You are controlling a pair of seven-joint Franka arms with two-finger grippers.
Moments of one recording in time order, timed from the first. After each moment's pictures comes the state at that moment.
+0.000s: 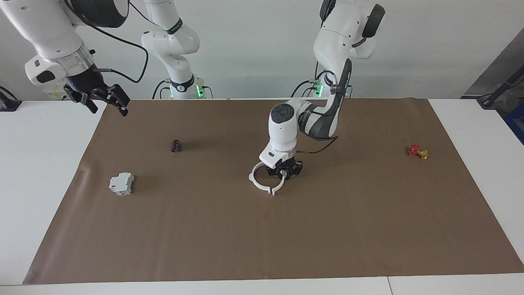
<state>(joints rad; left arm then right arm) -0.50 0.50 -0.14 -1.75 0.25 2.26 -0.67 0.02 -0.02 -0.13 -1.60 0.02 1.56 0.07</state>
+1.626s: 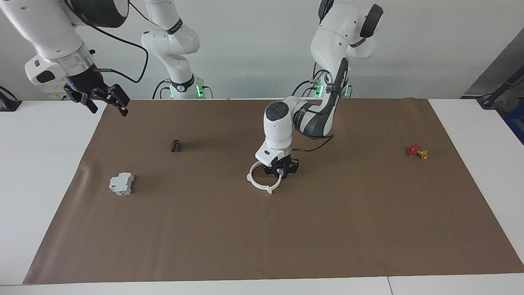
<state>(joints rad) -0.53 0.50 -0.14 -1.75 0.27 2.26 -0.72 0.02 -0.02 -0.13 -1.60 0.02 1.56 0.07</state>
